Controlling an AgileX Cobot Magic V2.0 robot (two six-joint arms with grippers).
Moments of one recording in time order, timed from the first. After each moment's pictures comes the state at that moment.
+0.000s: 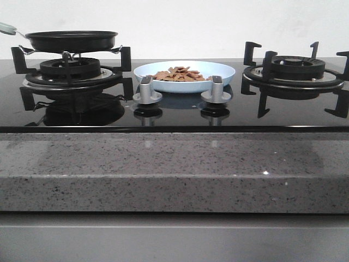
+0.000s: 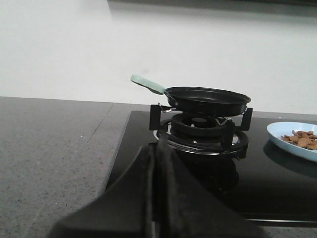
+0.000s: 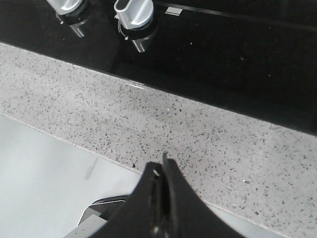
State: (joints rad) left arm -0.06 0.00 0.00 -0.12 -0.04 0.05; right arm 0.20 0.82 -0.76 0.38 0.85 -0.17
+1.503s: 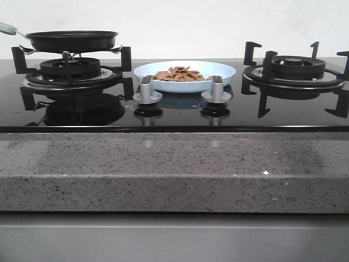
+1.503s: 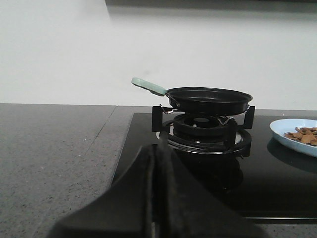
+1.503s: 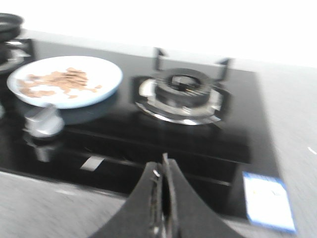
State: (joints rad) left arm -0.06 0.00 0.00 -0.10 -0.04 0.07; right arm 0.09 0.27 -0.28 0.17 0.24 -0.19
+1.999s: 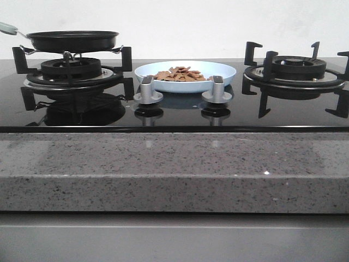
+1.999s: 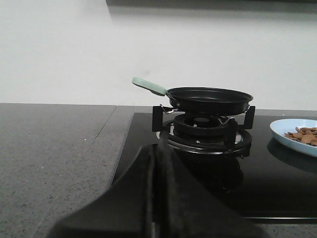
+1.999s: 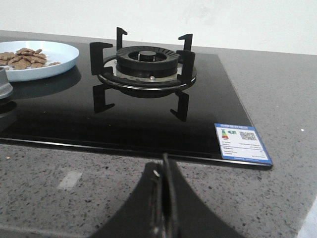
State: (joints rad) left arm -0.06 0.00 0.00 -0.11 -0.04 0.07; right arm 0.00 -0.01 0.02 0.18 0.12 -0.19
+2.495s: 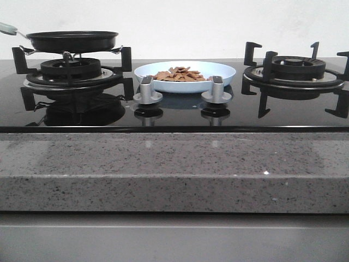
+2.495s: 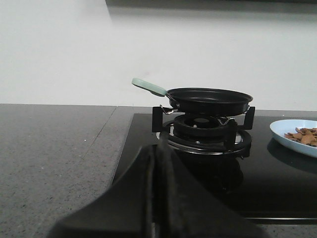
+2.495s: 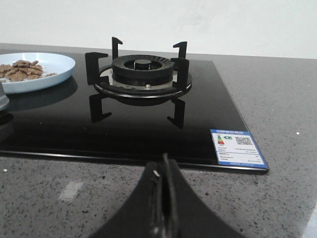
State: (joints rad) left arm -0.06 0.00 0.00 -0.11 -0.04 0.07; right arm 0.00 -0.01 0.03 0.13 0.10 -0.10
